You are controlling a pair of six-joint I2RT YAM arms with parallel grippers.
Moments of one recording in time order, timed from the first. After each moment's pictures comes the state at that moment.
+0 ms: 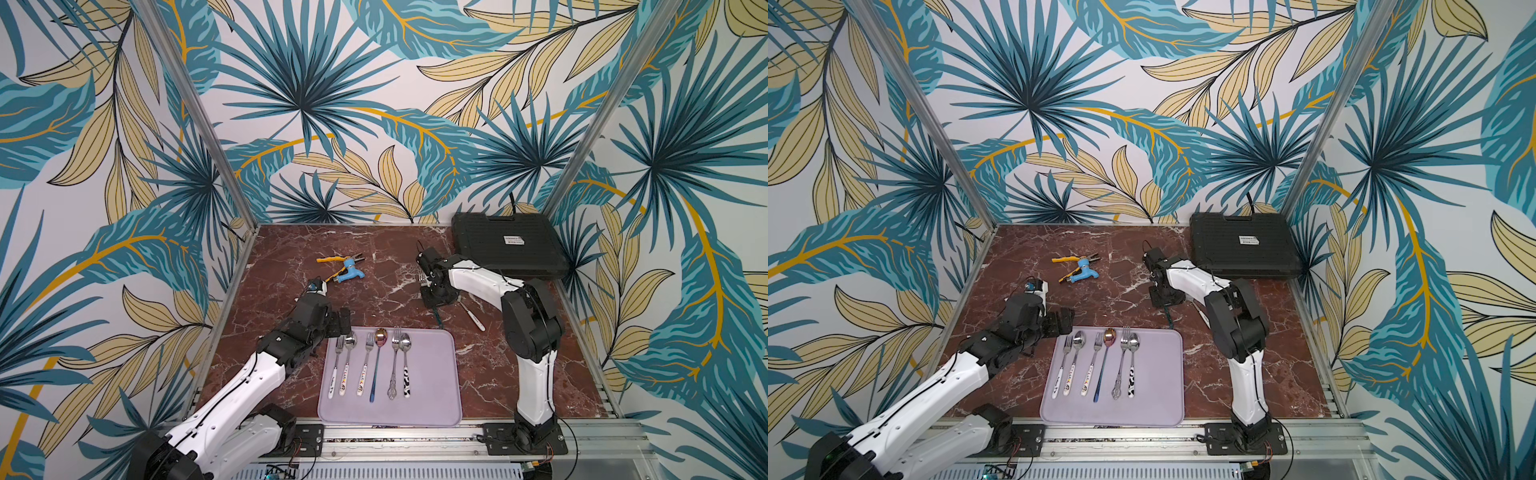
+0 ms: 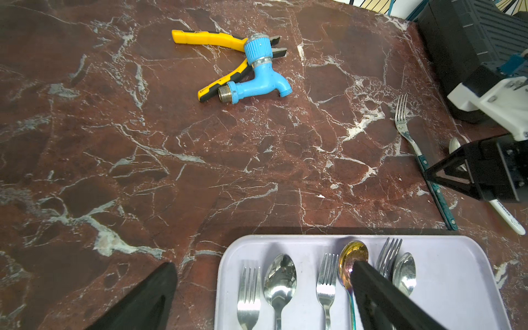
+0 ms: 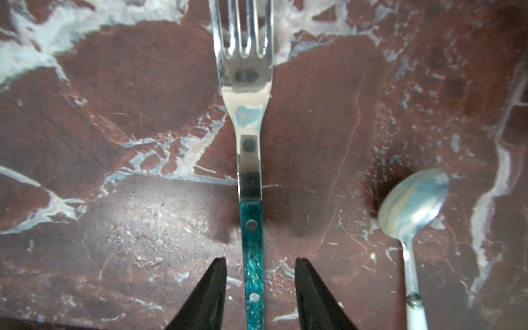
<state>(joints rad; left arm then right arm) -0.44 0.96 0.63 -0.41 -0.14 -0.48 0.48 2.07 1.53 -0.86 0.13 0.29</state>
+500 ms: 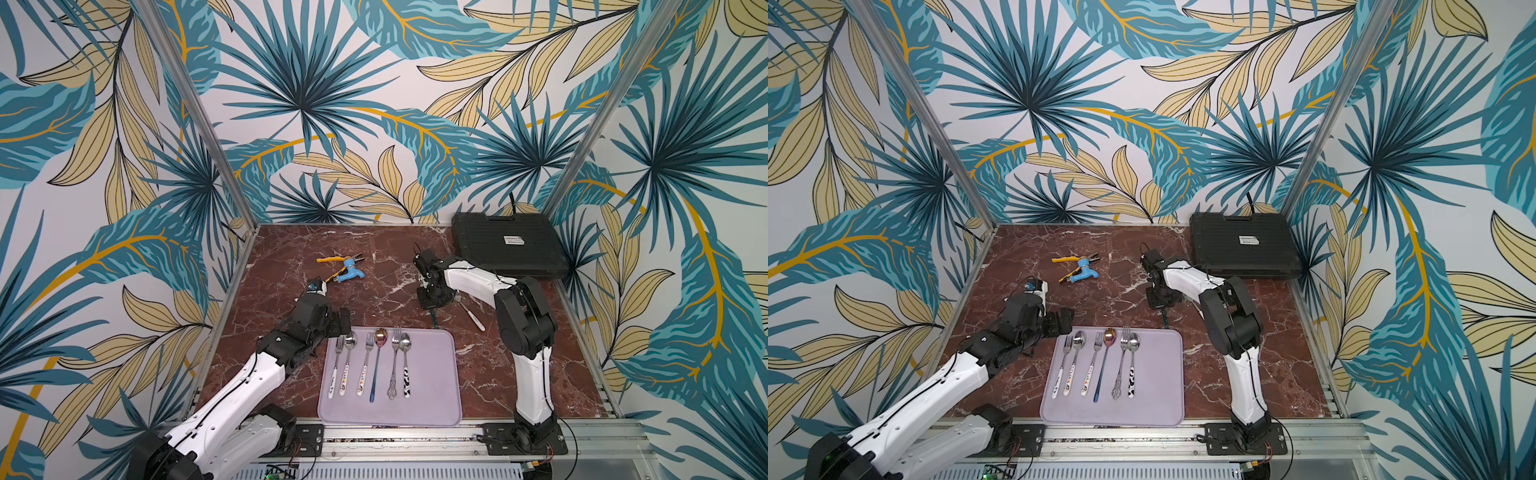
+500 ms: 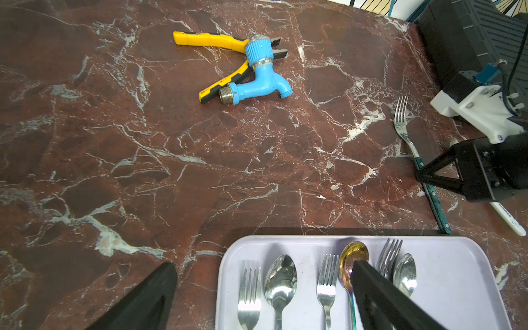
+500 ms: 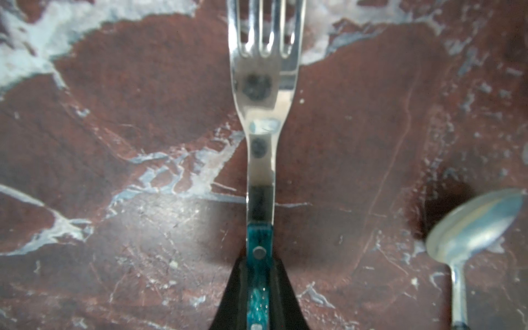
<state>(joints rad) -0.44 0.96 0.63 -0.41 -0.15 -0.48 0.49 2.11 1.55 -0.85 0.11 0.32</state>
